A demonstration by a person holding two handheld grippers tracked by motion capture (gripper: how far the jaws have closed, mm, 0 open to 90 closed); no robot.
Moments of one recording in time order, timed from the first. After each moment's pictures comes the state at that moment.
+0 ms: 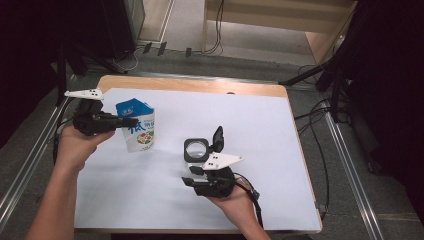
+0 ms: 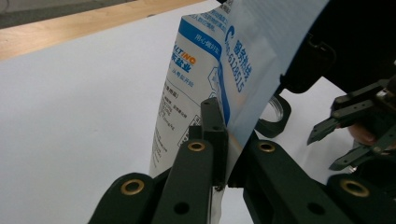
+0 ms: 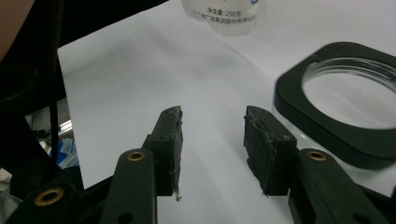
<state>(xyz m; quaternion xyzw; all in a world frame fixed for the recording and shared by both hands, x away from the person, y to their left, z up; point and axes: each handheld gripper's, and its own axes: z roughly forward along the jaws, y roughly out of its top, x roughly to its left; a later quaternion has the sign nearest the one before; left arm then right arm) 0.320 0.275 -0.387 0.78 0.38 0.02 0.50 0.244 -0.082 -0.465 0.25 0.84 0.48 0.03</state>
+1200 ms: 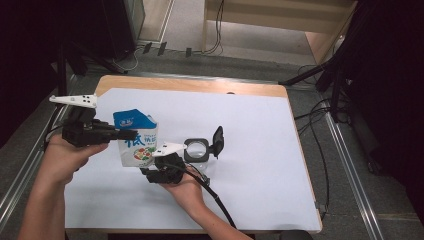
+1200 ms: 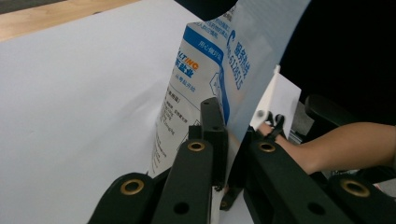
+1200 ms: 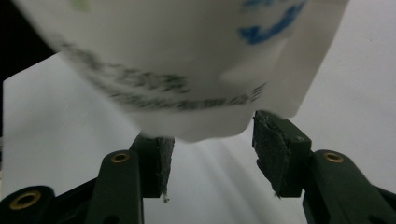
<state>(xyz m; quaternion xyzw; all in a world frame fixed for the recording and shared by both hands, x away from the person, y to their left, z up) 0.275 0.261 -0.350 0.80 0.33 -0.02 0.50 0.280 0.041 -0.505 0.27 0.84 0.47 0.03</state>
